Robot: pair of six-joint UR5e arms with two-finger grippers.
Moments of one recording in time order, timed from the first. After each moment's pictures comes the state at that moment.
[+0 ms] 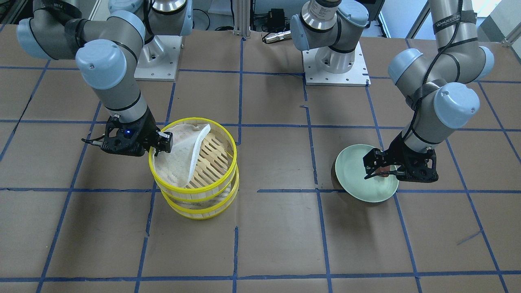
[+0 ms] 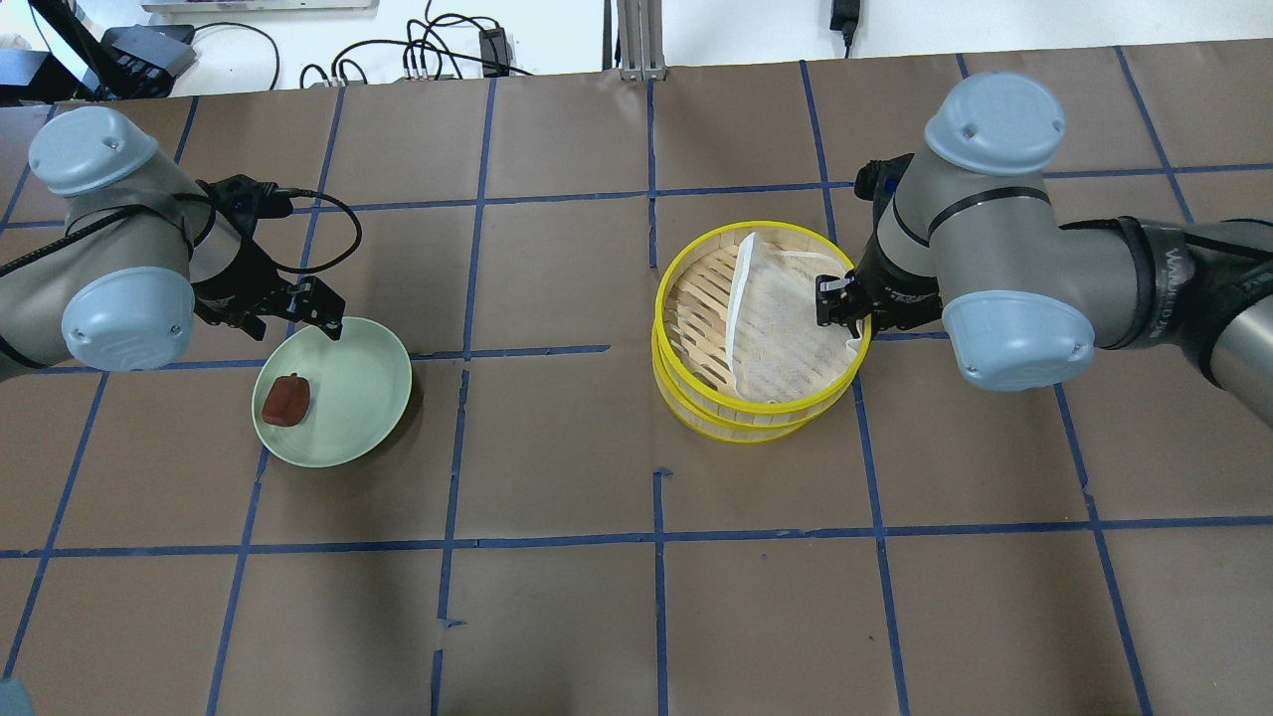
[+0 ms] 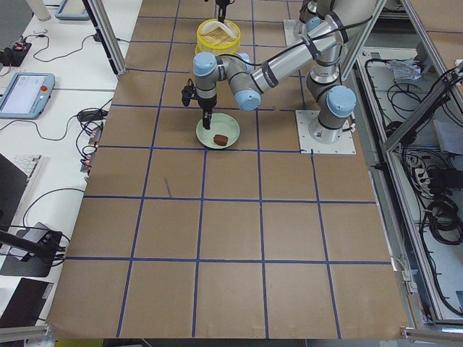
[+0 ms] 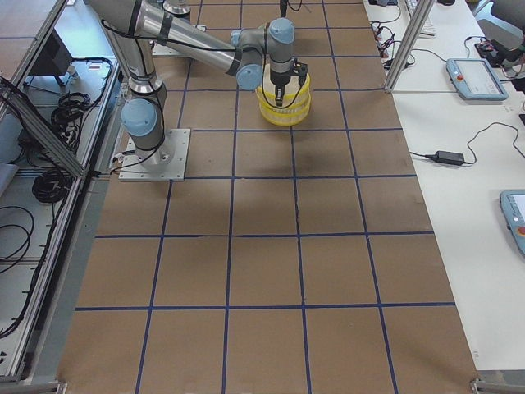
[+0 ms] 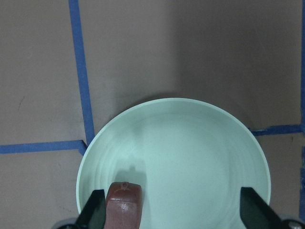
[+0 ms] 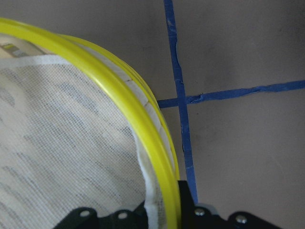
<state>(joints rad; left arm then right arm) -1.26 -1.79 -1.93 -0.99 1.55 0.36 1.58 -1.46 1.98 -2.14 -1.52 0.14</state>
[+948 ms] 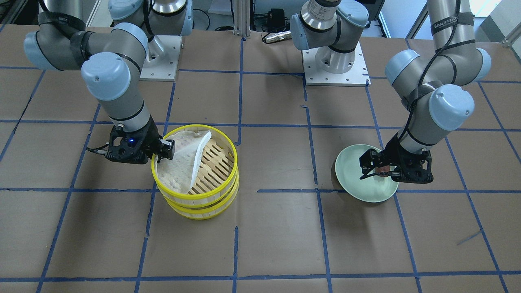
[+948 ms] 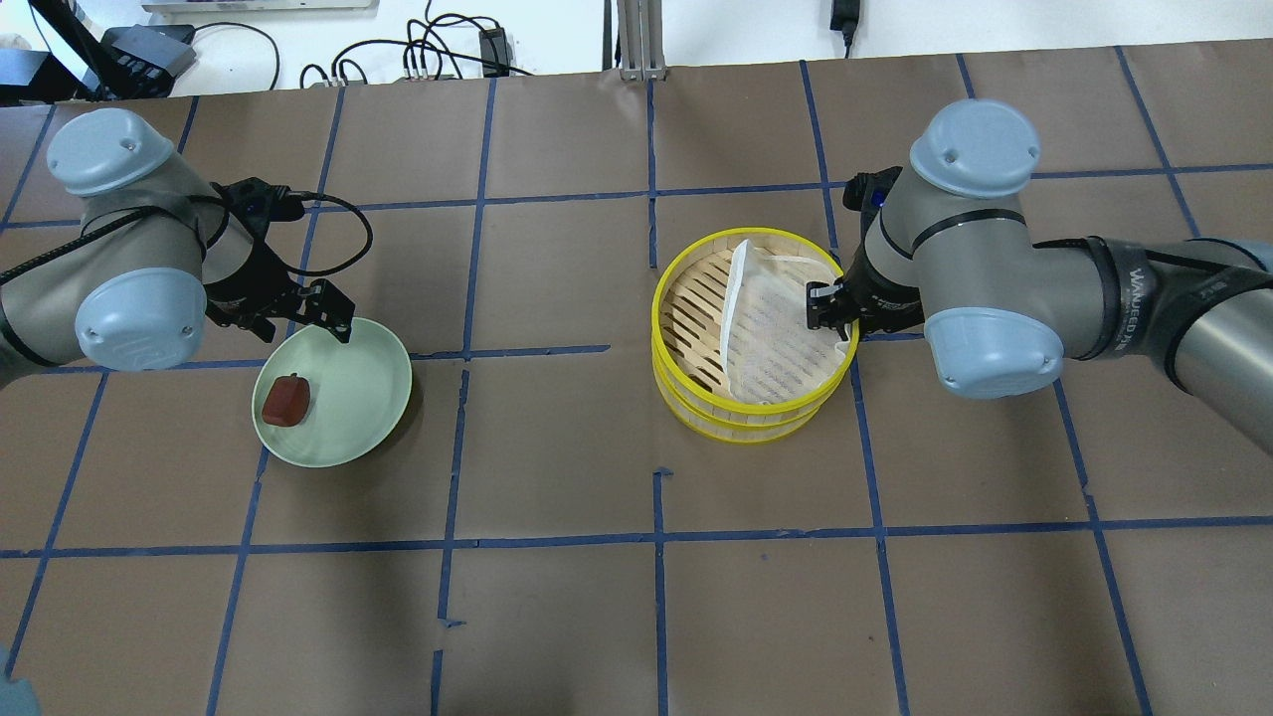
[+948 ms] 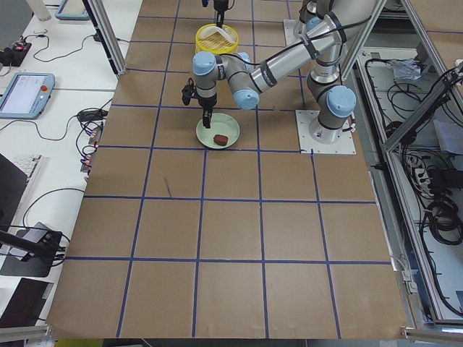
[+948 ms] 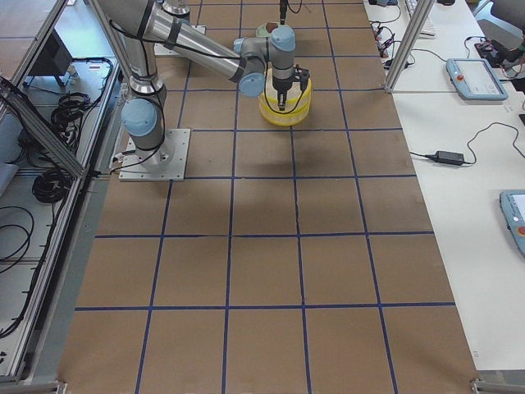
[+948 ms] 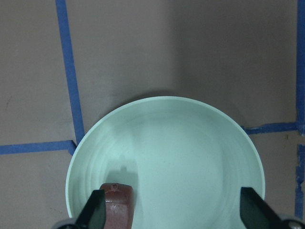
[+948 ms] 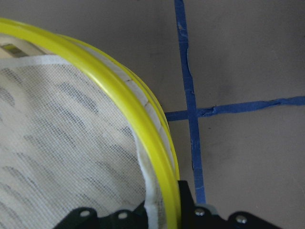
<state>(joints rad) -1.28 -1.80 -1.93 -1.00 1.55 0.36 1.59 -1.40 1.99 -2.24 -1.52 0.13</state>
